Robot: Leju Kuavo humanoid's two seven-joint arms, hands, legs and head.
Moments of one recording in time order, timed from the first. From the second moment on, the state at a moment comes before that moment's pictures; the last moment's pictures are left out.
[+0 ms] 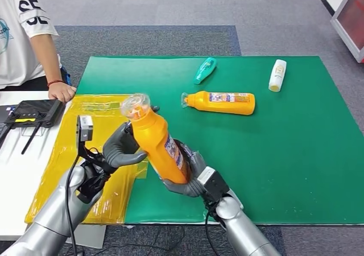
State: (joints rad) left arm -0.39 0.06 -0.45 -1.27 0.50 -0.61 -0.27; right arm -0.27 0.09 0.52 -1.03 0.18 0.17 -0.67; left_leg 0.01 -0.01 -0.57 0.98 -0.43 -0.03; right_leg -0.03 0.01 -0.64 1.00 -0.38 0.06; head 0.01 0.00
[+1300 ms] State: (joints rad) left arm -0.41 0.07 -0.52 -1.23 0.43 -0.59 -0.31; right arm -0.33 0.10 0.58 -0.92 0.20 0.17 -0.64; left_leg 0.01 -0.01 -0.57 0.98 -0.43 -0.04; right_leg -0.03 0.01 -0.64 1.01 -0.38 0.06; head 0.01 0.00
